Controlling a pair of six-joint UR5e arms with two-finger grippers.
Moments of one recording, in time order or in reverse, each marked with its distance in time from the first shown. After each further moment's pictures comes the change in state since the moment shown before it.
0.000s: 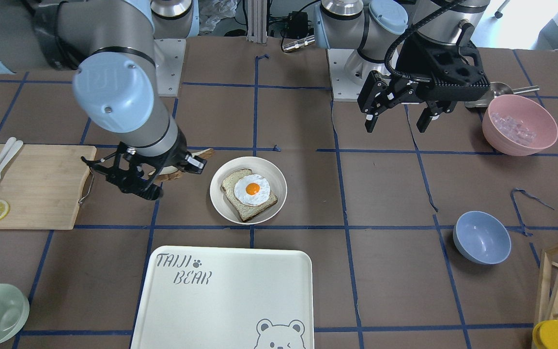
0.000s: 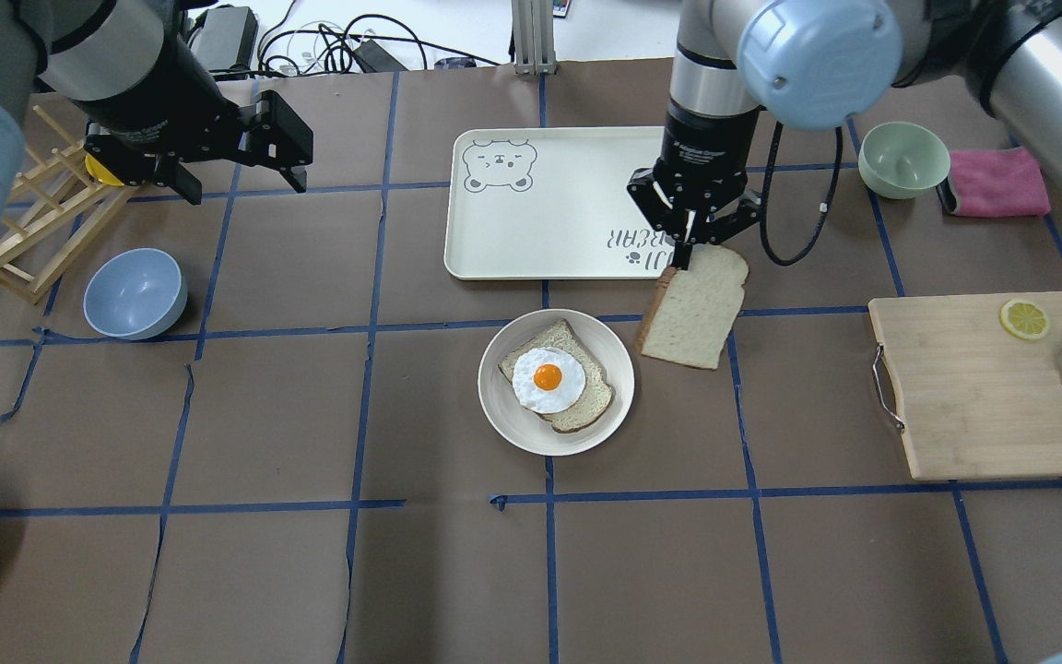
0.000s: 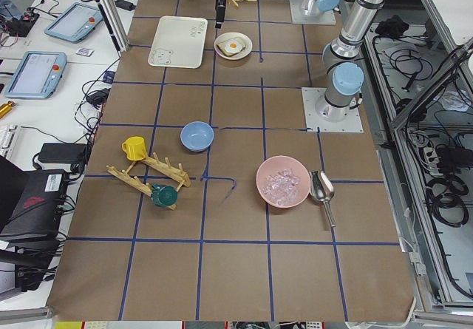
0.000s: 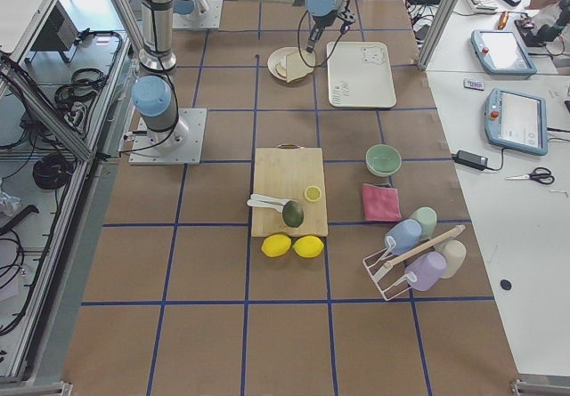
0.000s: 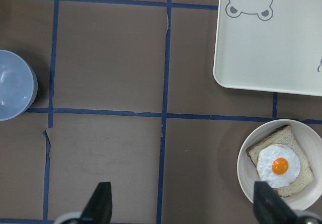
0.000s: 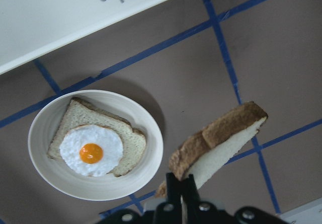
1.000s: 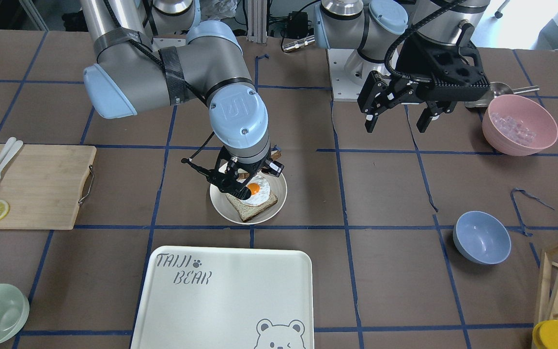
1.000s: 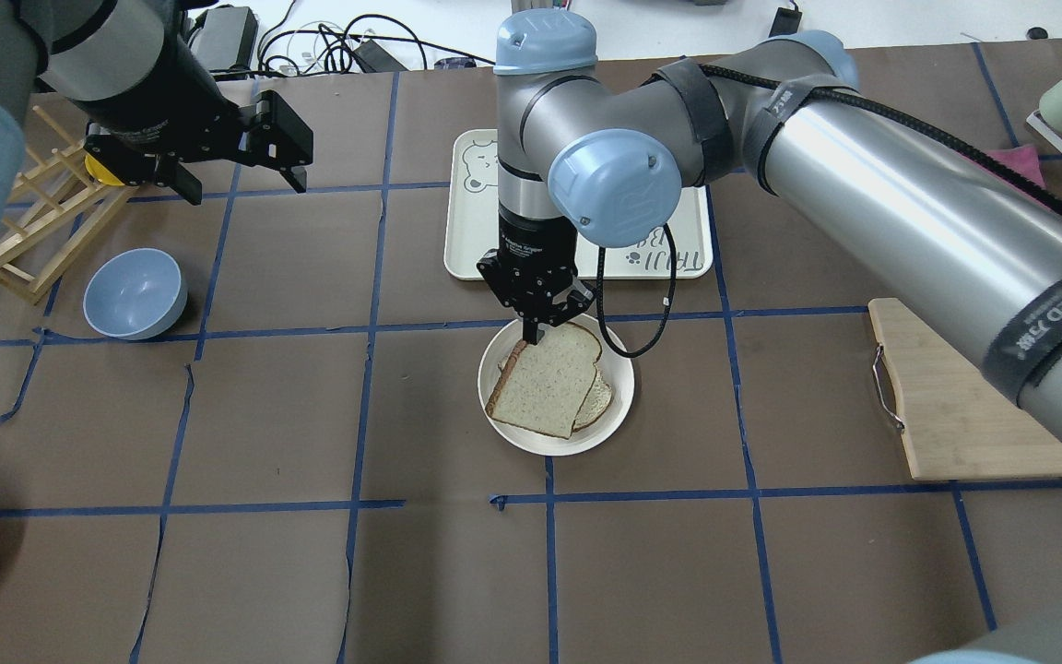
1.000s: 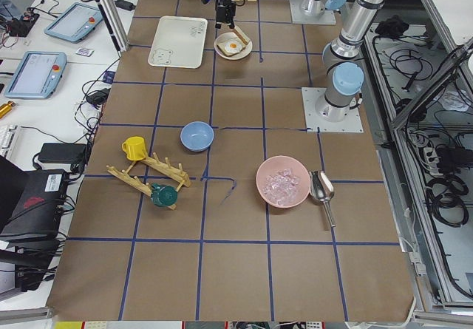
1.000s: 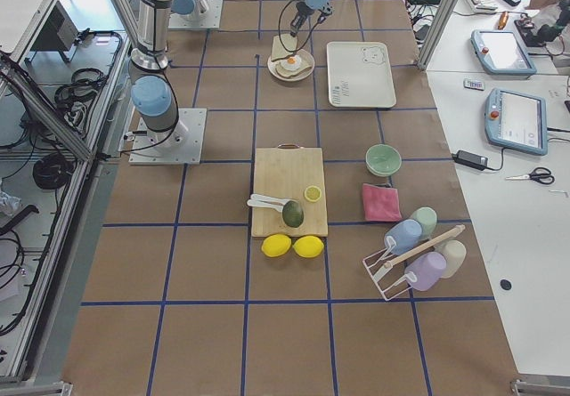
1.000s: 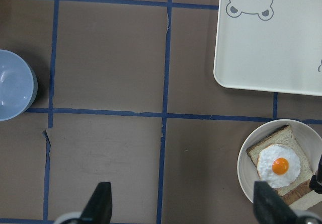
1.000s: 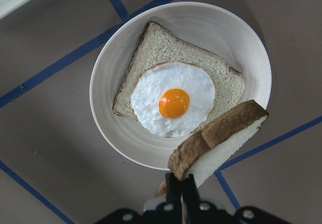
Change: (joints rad) left arm 0.000 0.000 0.000 0.001 0.000 0.000; right arm 0.182 0.116 0.042 -0.148 0.093 0.224
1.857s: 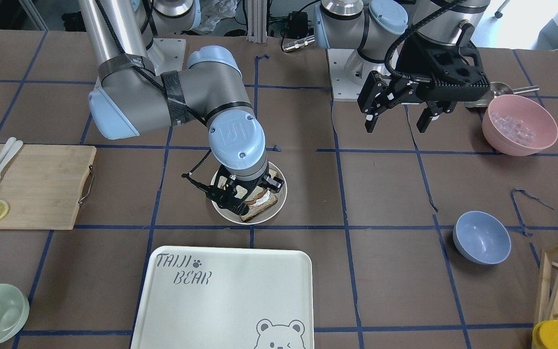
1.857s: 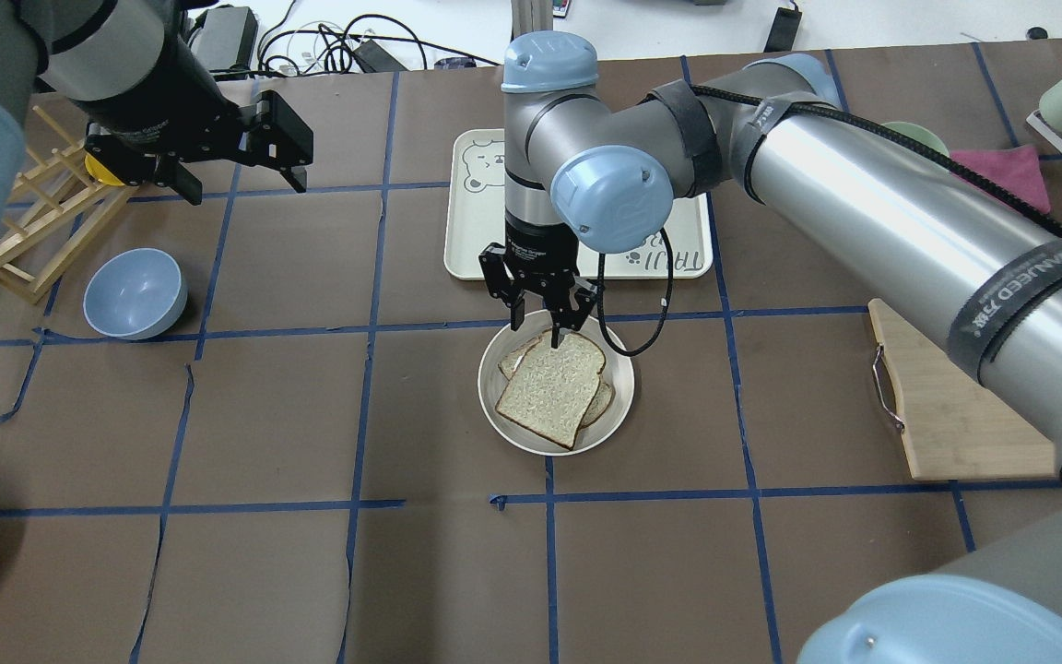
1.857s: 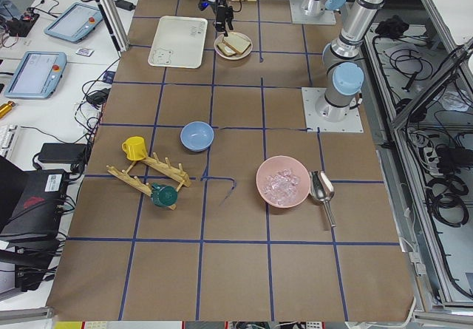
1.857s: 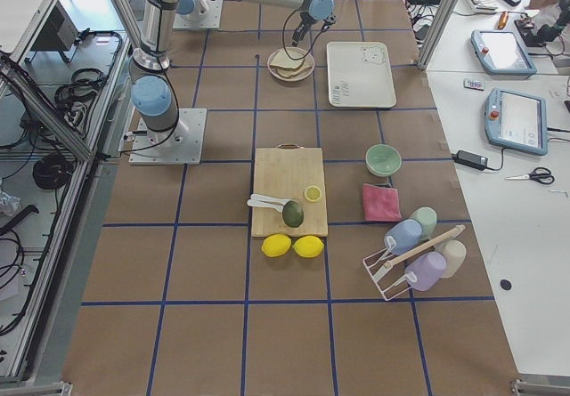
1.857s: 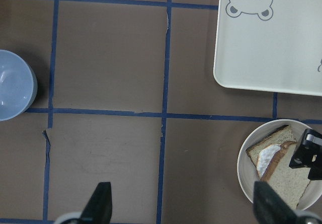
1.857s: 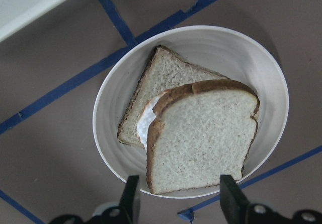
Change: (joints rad) left arm 0.000 0.000 0.000 0.000 0.000 0.000; right arm -0.017 0.042 -0.003 -0.056 -0.003 0.003
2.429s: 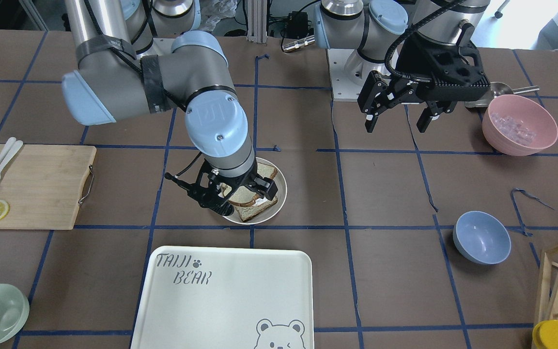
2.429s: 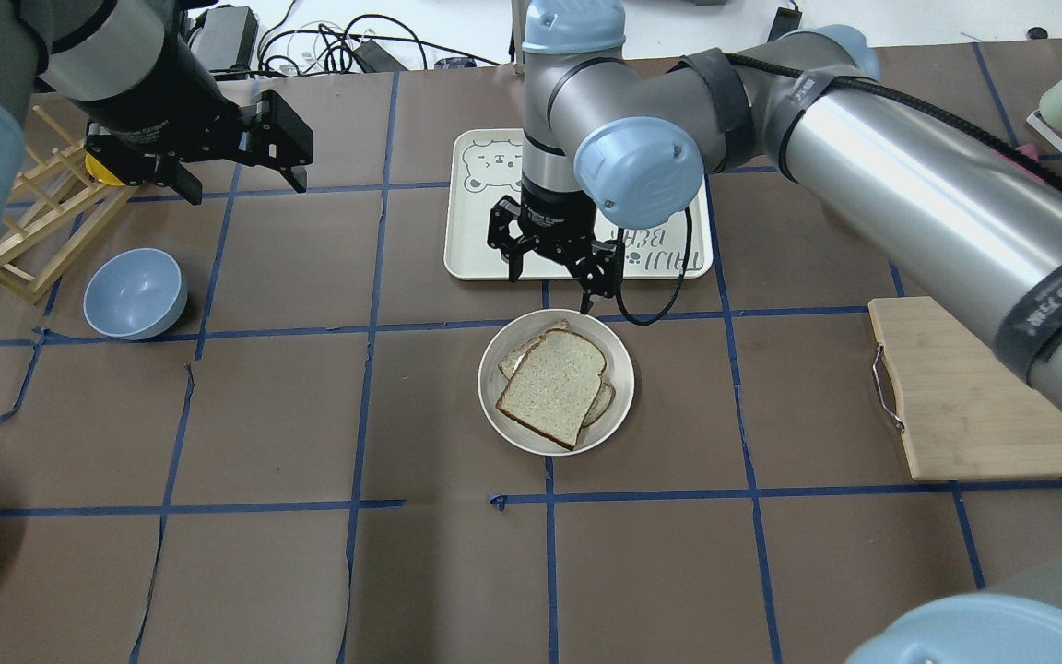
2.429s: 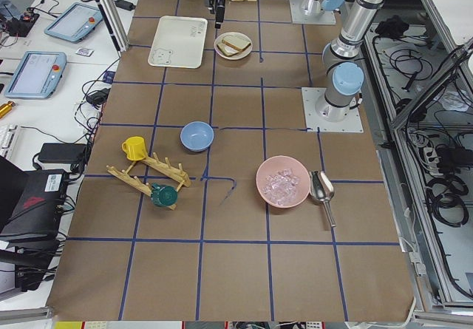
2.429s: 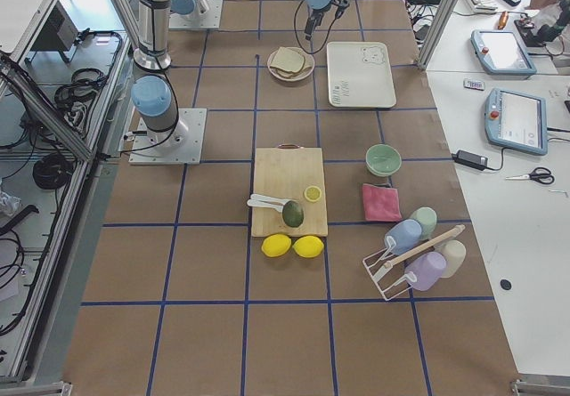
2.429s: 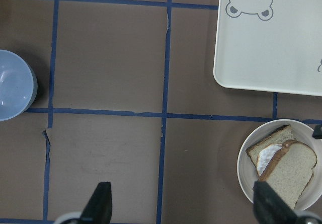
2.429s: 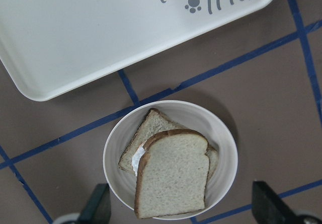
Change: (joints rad) left arm 0.000 -0.007 0.004 0.003 -0.001 0.002; right arm -0.106 -0.158 -0.010 -0.017 -0.075 -0.232
